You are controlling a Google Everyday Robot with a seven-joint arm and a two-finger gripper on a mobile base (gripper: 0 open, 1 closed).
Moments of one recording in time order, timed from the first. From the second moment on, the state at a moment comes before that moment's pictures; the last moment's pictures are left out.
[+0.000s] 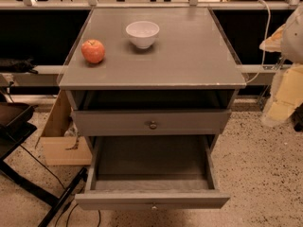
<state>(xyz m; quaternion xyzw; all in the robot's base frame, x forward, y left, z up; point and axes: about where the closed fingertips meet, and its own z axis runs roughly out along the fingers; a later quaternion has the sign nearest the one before) 0.438 -0.216 0.977 -0.60 0.78 -0.04 0.16</state>
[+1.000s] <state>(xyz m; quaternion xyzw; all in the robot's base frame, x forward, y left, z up) 0.430 -0.209 0.941 -0.60 0.78 -0.04 0.18</state>
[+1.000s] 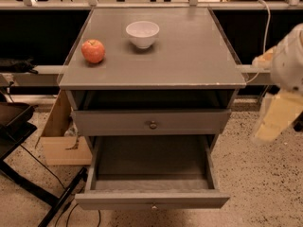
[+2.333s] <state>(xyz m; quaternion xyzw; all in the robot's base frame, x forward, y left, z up) 0.372 -0.177 0.613 -0.62 0.78 -0.01 0.10</state>
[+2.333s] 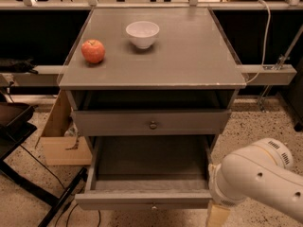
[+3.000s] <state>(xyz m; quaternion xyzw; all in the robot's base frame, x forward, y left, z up) 0.371 -0.179 0.613 -0.62 0.78 -0.02 0.10</state>
